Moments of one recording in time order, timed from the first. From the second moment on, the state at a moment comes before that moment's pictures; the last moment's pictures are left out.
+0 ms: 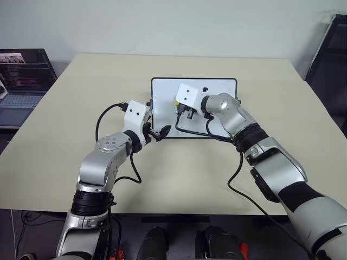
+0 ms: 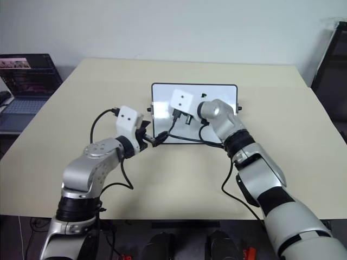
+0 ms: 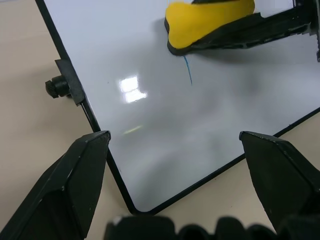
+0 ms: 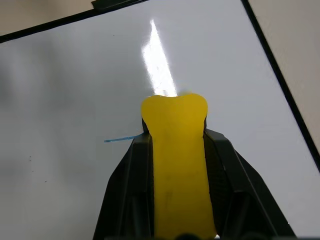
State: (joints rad) left arm -0.49 0.41 0.00 -0.20 -0.27 0.80 -0.41; right arm -1.23 -0.18 0.42 0.91 -0.33 0.05 0.61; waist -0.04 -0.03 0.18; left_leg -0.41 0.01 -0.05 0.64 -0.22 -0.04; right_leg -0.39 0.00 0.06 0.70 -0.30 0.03
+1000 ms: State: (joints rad) left arm -0.45 0.43 -0.02 -0.18 -0.25 0.76 -0.45; right arm -1.22 -0.20 0.45 0.90 -0.40 -0.02 0.63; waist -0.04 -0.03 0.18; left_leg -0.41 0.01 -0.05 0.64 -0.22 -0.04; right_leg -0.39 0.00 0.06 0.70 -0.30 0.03
